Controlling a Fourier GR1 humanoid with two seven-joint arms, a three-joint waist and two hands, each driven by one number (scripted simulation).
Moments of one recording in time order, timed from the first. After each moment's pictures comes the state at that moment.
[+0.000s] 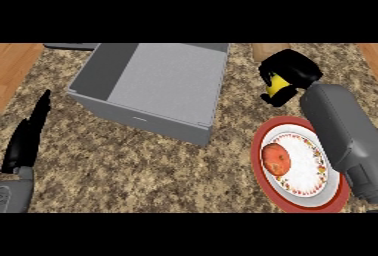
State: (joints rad) left arm -0.16 0.34 0.16 -1.33 -0.25 0.07 0.06; right arm -0.91 -0.33 0.00 -0.59 1.09 0.03 -0.55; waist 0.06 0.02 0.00
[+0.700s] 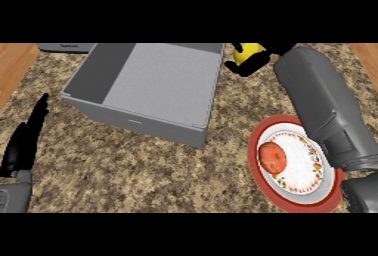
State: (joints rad) left arm -0.14 0.34 0.17 -1.34 -0.26 0.08 0.06; right arm -1.19 -0.23 -0.13 -0.45 0.94 -0.02 -0.74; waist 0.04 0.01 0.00
